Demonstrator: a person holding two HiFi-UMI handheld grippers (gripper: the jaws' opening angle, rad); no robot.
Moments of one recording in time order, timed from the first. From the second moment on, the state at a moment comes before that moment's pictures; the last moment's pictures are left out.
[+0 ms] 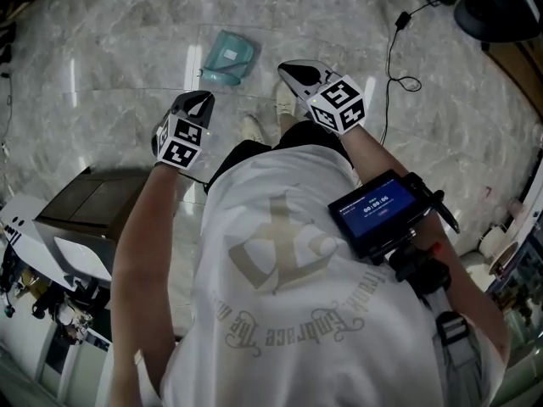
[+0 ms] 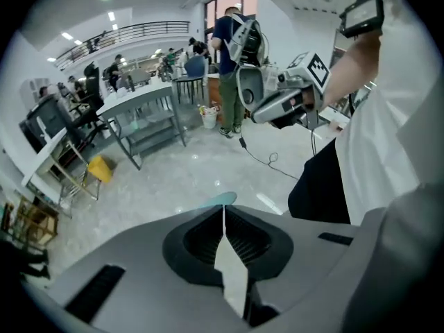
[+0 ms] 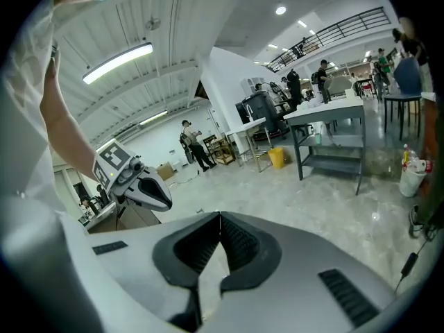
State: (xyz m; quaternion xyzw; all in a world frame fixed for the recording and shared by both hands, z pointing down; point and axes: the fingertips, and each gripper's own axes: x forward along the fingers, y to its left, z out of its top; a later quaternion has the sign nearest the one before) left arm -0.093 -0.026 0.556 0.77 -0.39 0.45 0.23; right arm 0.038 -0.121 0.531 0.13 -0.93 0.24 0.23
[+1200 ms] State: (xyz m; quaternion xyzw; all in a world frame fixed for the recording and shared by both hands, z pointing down) left arm -0.116 -0.048 0.656 0.75 -0.05 0.66 0.03; right arm 0.097 -0.133 0.552 0.24 -0.90 0.29 0.23
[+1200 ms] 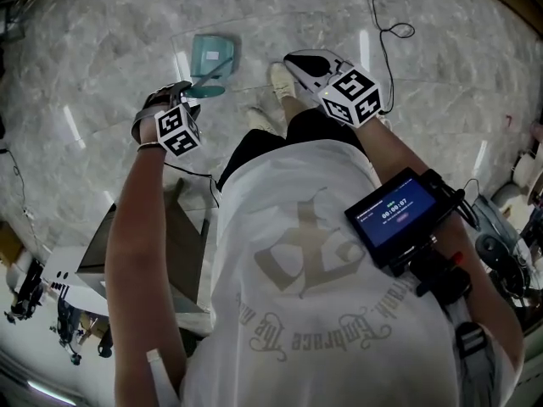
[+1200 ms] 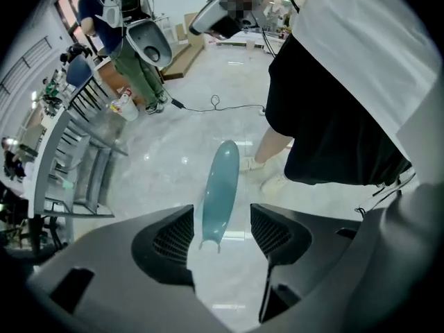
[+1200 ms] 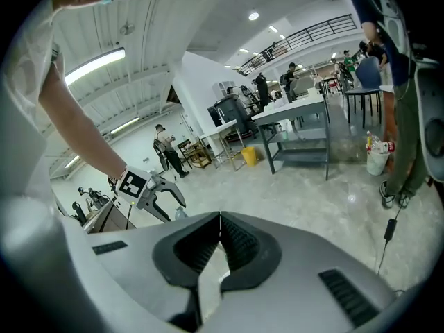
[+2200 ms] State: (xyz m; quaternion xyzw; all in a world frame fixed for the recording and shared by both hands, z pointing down) left arm -0.129 -0.048 0.678 0.72 -0.01 0.69 -0.01; right arm 0.107 -0.133 0.555 0.26 -0.89 0.30 0.23
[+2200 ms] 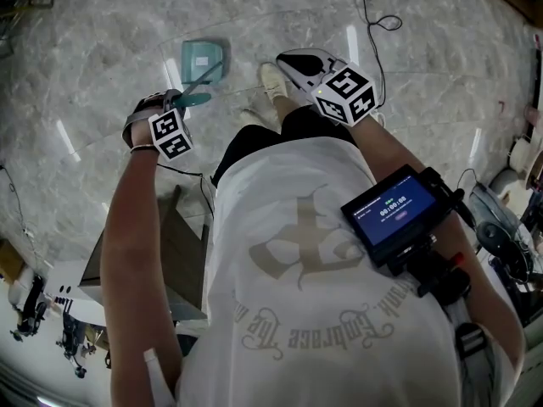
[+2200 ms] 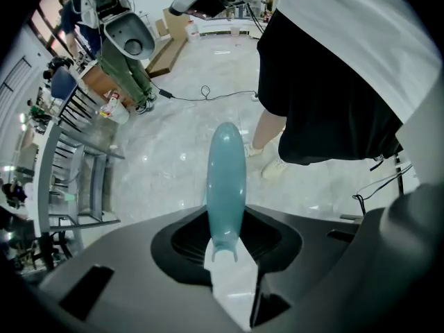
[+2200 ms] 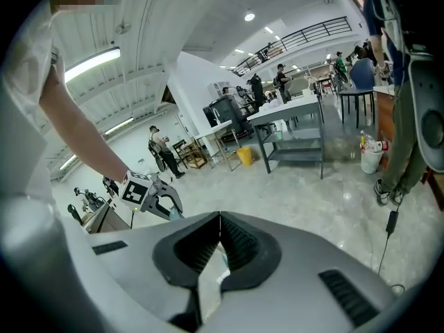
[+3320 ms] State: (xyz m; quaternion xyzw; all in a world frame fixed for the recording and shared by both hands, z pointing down) left arm -0.133 0.014 0.600 0.72 -0.21 0.65 0.13; right arm 0.043 -0.116 0.539 0.11 -0.93 0.24 0.25
